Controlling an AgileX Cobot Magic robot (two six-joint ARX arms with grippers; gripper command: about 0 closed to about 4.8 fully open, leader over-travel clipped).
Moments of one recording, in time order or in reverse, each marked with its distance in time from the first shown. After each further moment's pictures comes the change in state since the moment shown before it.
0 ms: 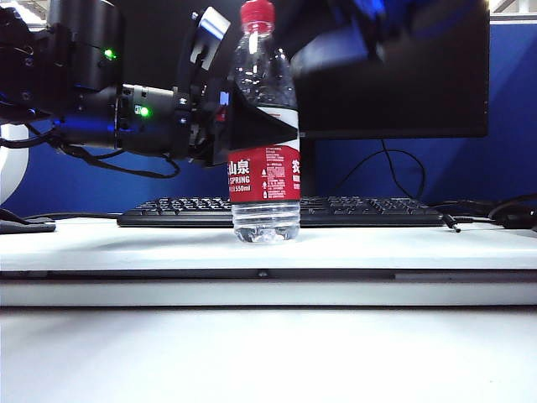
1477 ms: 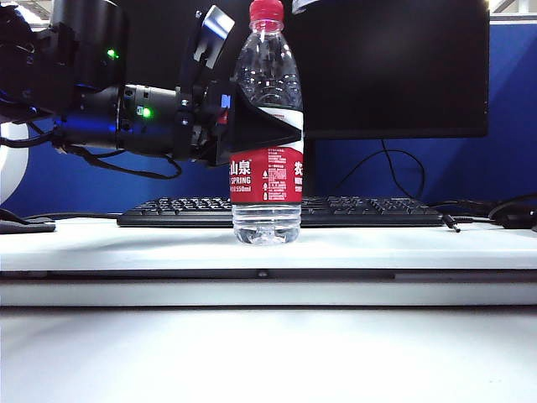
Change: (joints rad) left arm -0.001 -0.003 0.001 -0.029 0.000 0.047; right arm 0.468 0.073 -0.008 0.347 1.120 0.314
